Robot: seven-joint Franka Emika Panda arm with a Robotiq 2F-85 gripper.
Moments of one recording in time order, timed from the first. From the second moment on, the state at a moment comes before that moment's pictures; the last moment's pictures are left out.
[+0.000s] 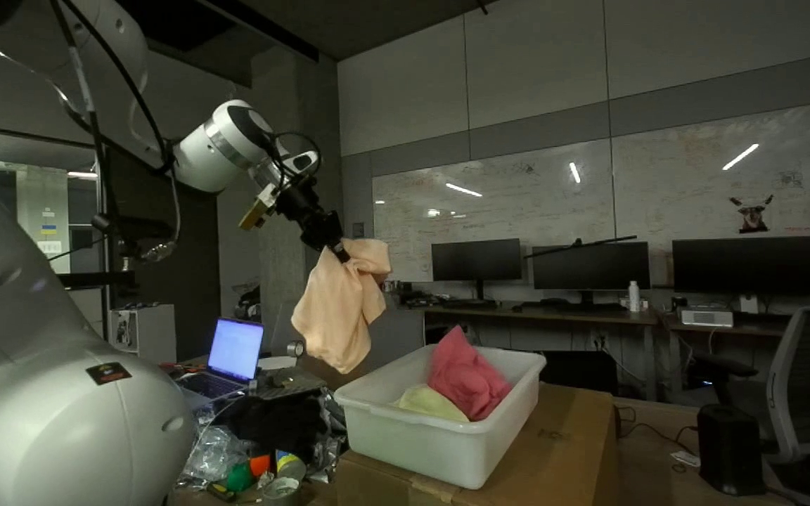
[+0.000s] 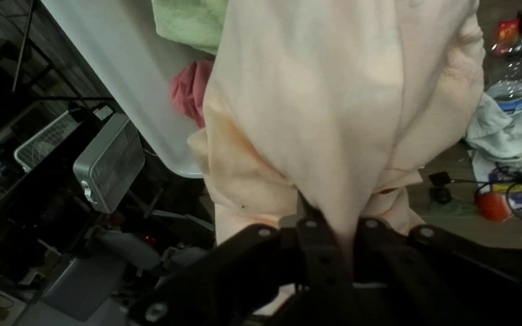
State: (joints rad) arm -0.03 -0.54 0.48 -2.25 -0.38 2.02 0.77
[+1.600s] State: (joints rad) arm 0.16 -0.18 0.28 -2.12 -0.53 1.95 0.73
